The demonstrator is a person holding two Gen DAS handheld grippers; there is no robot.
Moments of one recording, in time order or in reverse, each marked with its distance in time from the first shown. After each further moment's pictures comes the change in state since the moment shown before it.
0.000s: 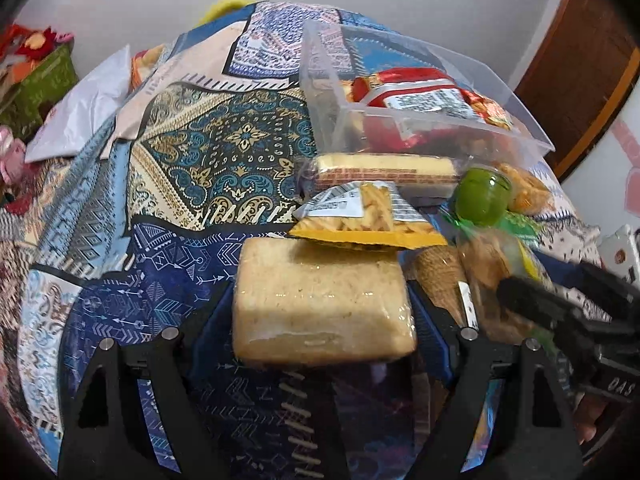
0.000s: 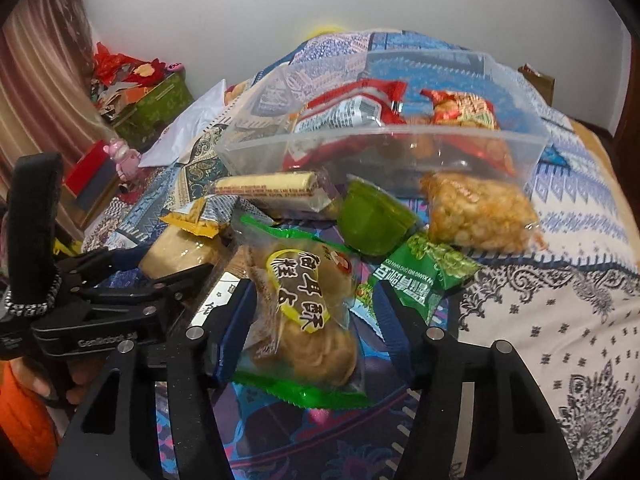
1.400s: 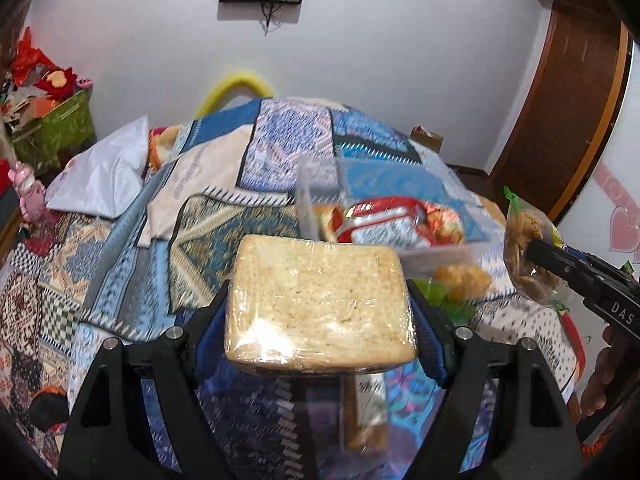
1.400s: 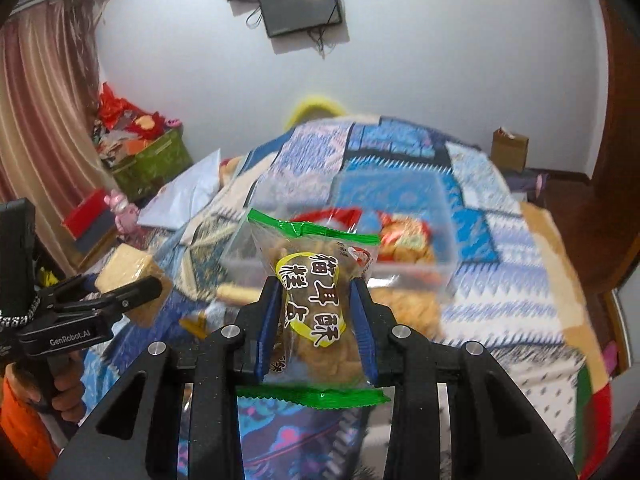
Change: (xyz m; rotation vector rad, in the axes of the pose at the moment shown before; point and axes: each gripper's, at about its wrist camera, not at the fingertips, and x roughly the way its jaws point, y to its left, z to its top) left arm -0.104 -0.019 0.039 0.011 -0.273 -0.002; right arm -0.094 -0.012 0.054 -0.041 -0.259 -0.095
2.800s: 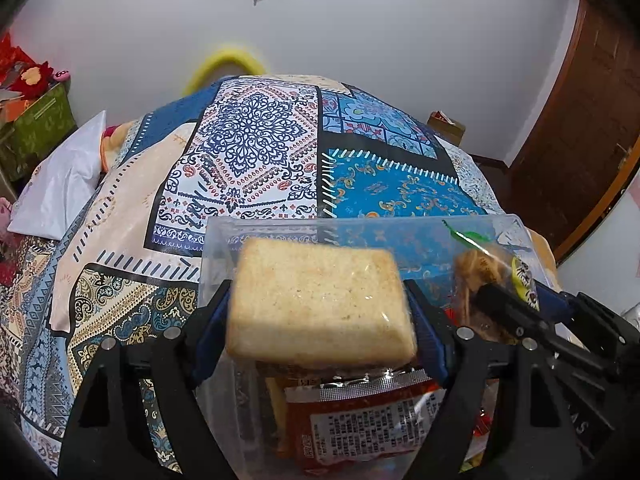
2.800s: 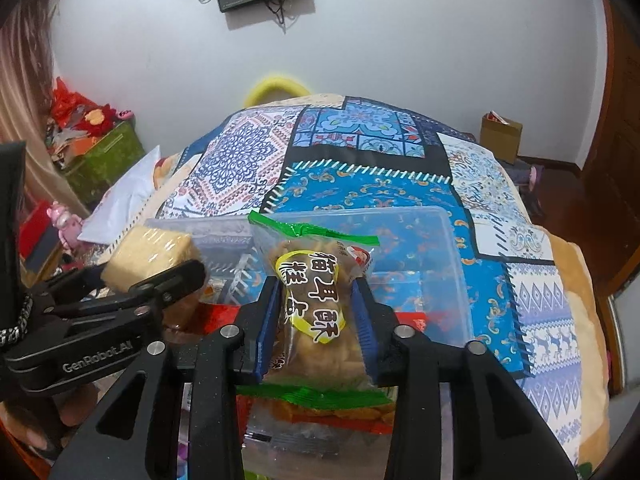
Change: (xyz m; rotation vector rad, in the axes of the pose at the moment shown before) left arm 0.194 -0.035 0.091 -0.020 0.099 0.036; right arm 0.139 -0.046 0.049 0.014 0.105 -0.082
